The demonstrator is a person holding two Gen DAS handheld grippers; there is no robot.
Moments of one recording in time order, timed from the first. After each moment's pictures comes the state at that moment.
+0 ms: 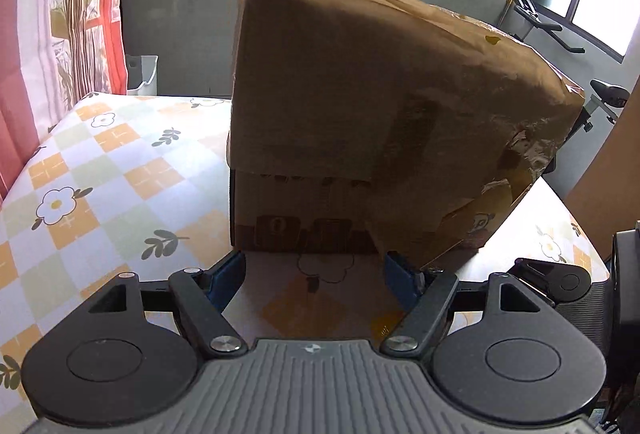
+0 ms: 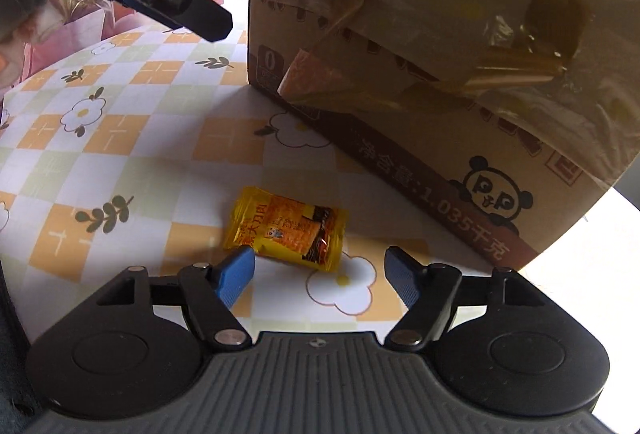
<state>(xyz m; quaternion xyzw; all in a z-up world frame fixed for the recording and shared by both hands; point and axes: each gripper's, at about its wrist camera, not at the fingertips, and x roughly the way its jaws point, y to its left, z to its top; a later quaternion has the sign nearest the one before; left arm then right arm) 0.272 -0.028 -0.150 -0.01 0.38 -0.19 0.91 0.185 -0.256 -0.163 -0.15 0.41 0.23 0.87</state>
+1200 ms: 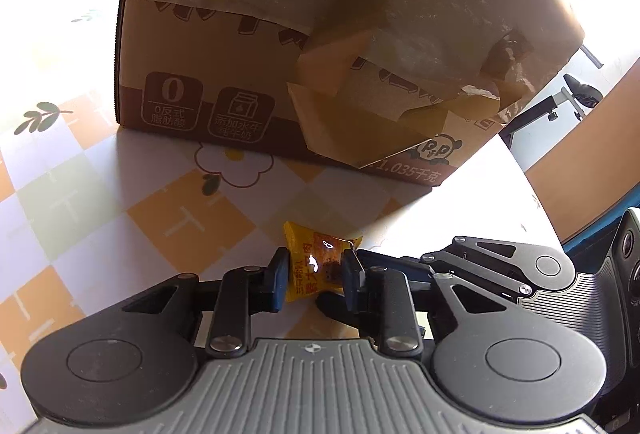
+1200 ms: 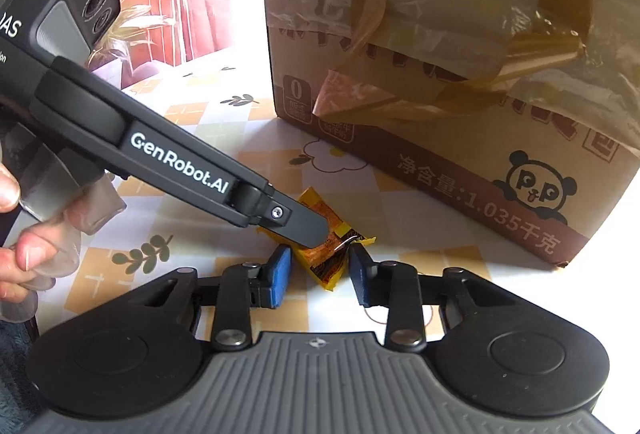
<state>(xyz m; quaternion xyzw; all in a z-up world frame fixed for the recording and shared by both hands) 0.267 -0.074 -0.232 -0.10 0.45 -0.25 0.85 0.180 -0.252 -0.170 -0.08 0.37 0.26 0.89</state>
